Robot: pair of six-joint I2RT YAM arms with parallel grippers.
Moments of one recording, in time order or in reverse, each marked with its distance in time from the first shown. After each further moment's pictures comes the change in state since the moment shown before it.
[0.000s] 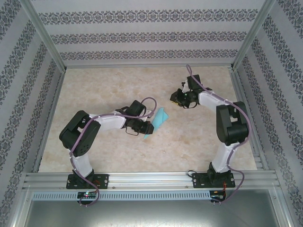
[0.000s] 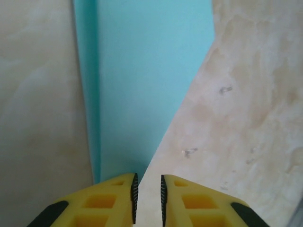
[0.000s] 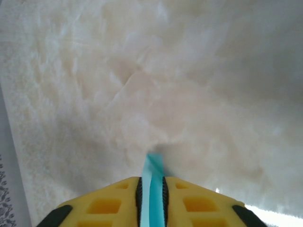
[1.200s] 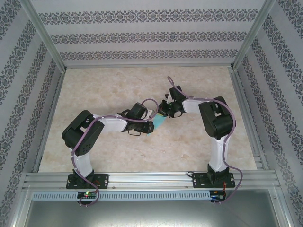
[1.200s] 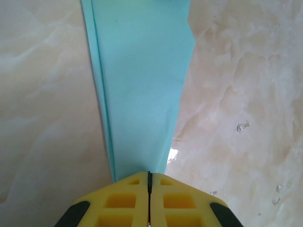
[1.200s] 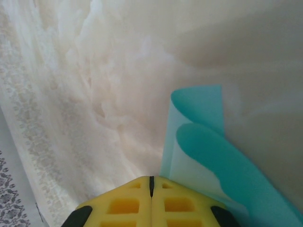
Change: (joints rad) left arm -0.025 0.043 -0.076 0.219 -0.117 -0.003; right arm 0.176 0.214 -0.003 0.174 -0.052 0.129
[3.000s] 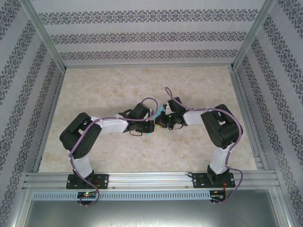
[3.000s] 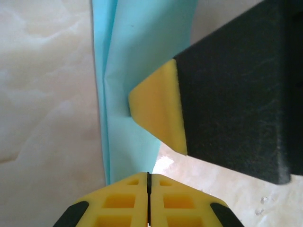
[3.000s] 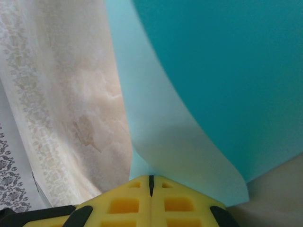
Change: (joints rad) left arm -0.047 -0.044 0.038 -0.092 -0.107 -0.161; right arm 0.109 -0.173 -0.307 0.187 -0.004 0.067
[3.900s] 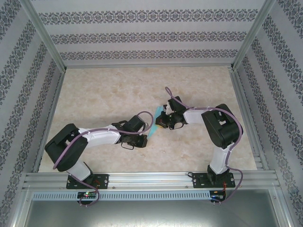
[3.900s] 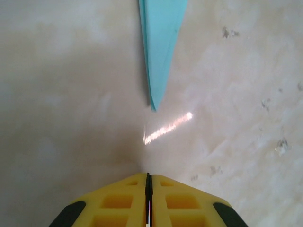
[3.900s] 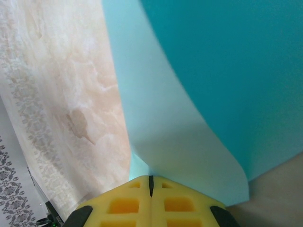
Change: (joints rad) left arm -0.092 -0.239 -0.210 -0.171 -0.023 0.008; right arm -0.018 0.003 0.029 -0.081 -0.014 -0.043
